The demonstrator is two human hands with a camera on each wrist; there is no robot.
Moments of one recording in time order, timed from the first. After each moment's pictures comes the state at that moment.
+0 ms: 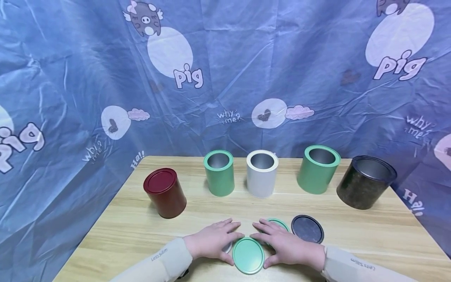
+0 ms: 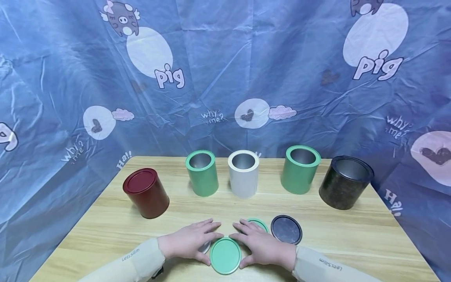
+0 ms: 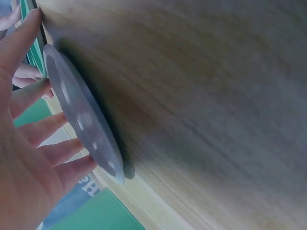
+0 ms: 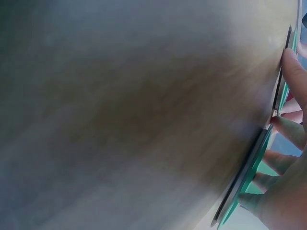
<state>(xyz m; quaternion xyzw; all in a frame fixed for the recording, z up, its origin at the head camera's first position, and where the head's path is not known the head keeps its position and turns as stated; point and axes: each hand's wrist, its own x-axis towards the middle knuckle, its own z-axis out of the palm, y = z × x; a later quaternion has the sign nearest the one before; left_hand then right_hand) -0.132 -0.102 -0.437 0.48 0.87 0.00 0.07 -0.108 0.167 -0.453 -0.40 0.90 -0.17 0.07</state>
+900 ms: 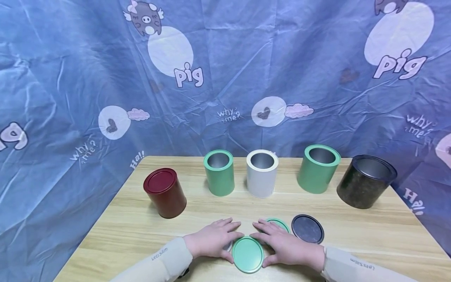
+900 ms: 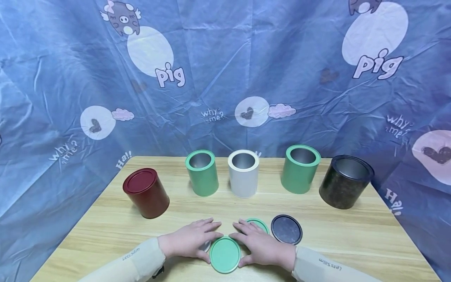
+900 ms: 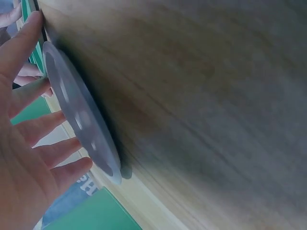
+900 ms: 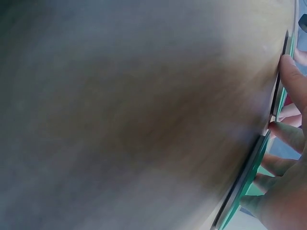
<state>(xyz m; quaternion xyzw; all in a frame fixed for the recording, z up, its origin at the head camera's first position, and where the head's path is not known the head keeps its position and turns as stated) -0.132 -0.101 -0.436 0.48 0.87 -0.01 0.06 -0.107 0.164 -0.454 -0.38 0.90 -0.18 0.08</state>
